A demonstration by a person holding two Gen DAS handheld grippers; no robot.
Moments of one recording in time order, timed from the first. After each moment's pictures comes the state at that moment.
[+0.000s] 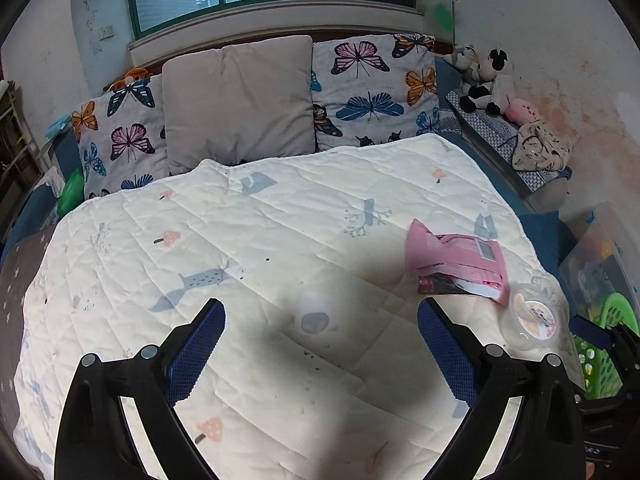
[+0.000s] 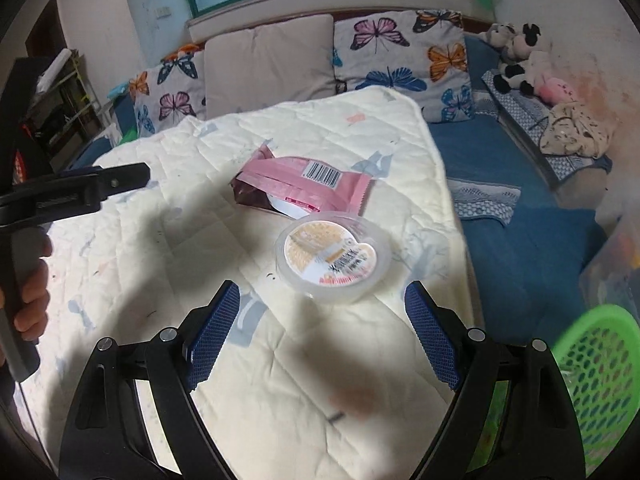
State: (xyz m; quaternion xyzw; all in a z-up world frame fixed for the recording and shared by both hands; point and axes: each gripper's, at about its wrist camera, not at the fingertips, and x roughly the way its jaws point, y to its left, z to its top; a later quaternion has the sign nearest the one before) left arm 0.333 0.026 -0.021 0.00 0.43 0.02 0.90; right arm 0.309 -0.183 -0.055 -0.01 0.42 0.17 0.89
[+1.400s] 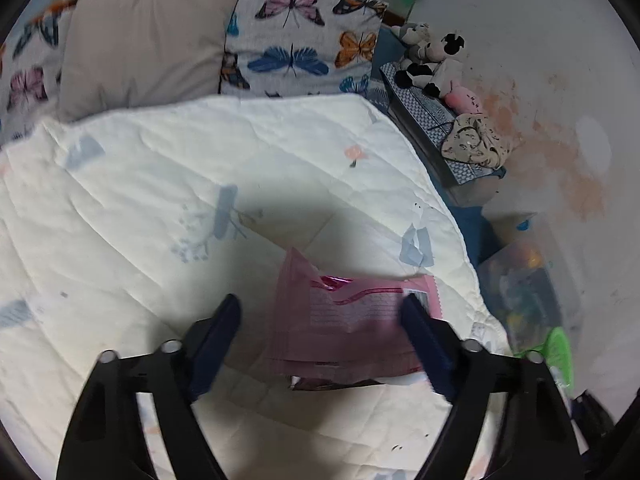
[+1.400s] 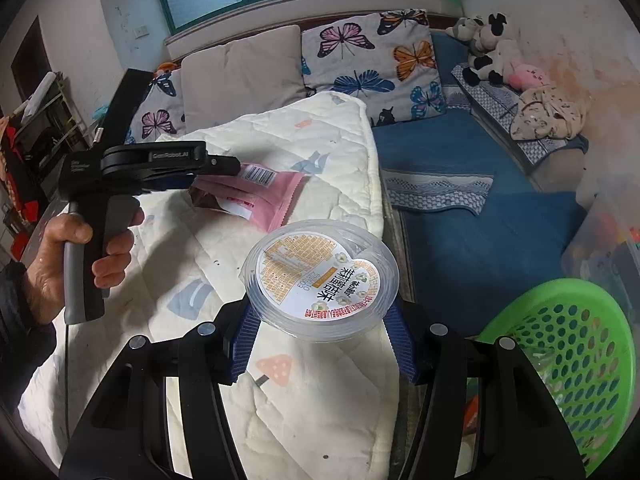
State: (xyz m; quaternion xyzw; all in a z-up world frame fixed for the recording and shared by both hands) left arm 0.435 -0.030 -0.090 -0.13 0.50 -0.14 0.85; right arm 0.289 -0.245 -0.046 0.02 0.41 0.14 0.90
